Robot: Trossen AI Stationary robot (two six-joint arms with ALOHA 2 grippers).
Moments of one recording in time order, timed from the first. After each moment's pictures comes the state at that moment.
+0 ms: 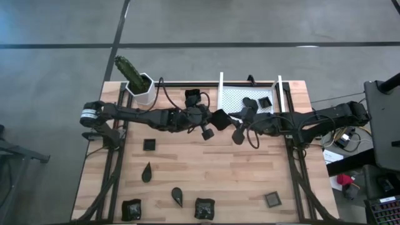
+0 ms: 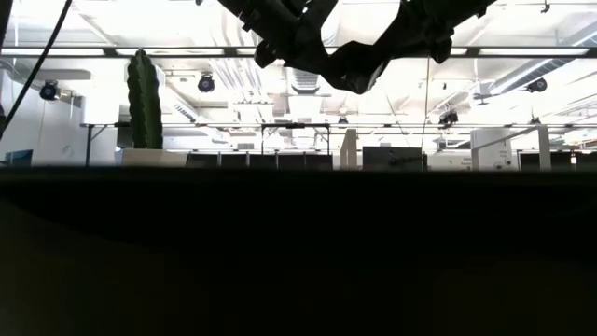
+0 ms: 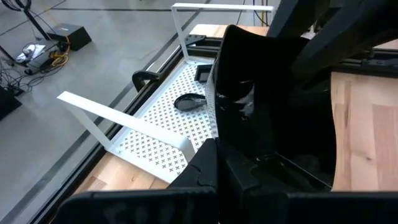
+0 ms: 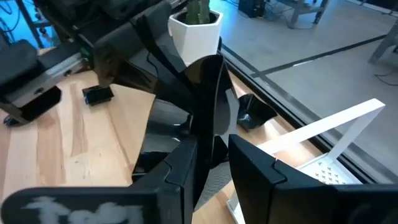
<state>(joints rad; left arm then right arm) -0.01 1.63 1.31 -0.13 -0.47 -0.07 0.12 1.14 0.85 -0.18 0.57 0.27</state>
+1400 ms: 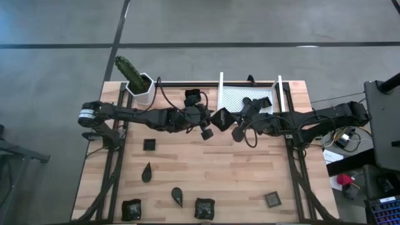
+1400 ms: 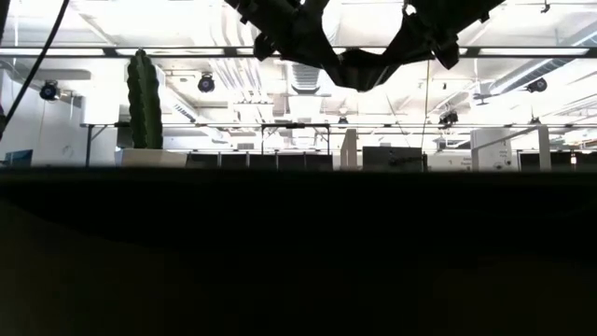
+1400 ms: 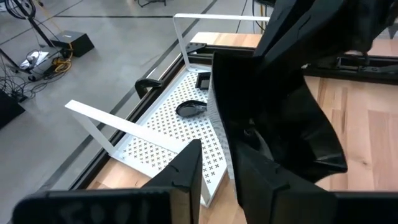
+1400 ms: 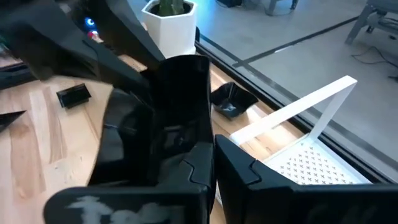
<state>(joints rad) -0.01 1.61 1.32 -0.14 -0.49 -0.06 0.11 1.14 0.85 -0.25 0.63 0.37</state>
